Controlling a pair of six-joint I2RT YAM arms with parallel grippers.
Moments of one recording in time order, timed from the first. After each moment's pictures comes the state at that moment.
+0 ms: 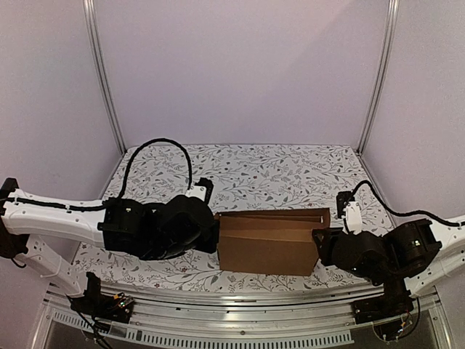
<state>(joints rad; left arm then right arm) -1.36 1.38 1.04 -0.48 -0.58 -0.86 1.52 0.98 0.77 -0.69 0.94 1.12</state>
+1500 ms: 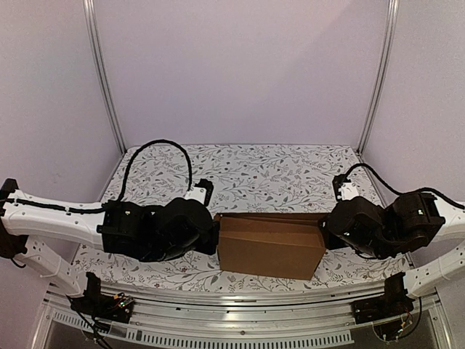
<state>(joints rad) -1.37 1.37 1.01 -0.45 -0.60 -0.84 1.36 1.04 0.99 -0.96 0.76 1.05</state>
